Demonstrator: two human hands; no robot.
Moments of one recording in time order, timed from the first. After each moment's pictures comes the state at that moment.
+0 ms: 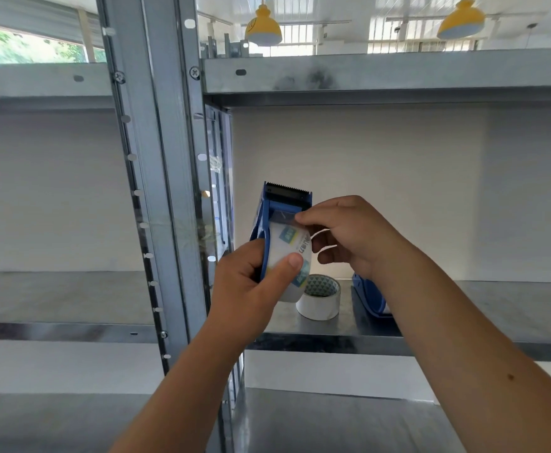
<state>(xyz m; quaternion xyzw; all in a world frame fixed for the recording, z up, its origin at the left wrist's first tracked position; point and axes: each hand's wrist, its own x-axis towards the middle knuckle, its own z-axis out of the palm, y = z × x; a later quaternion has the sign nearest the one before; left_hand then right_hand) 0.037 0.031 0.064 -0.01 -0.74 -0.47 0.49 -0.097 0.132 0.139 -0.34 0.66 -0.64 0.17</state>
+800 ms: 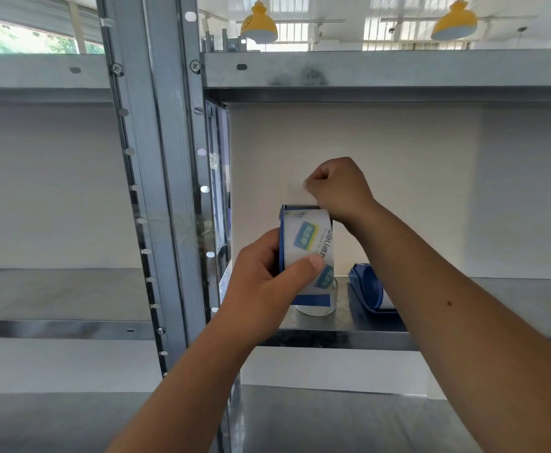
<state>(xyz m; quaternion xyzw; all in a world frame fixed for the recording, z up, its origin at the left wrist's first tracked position) 0.045 0.052 0.080 -0.05 -0.73 -0.57 0.38 -0.152 0.089 0.160 -0.37 0.76 -0.51 -0.13</state>
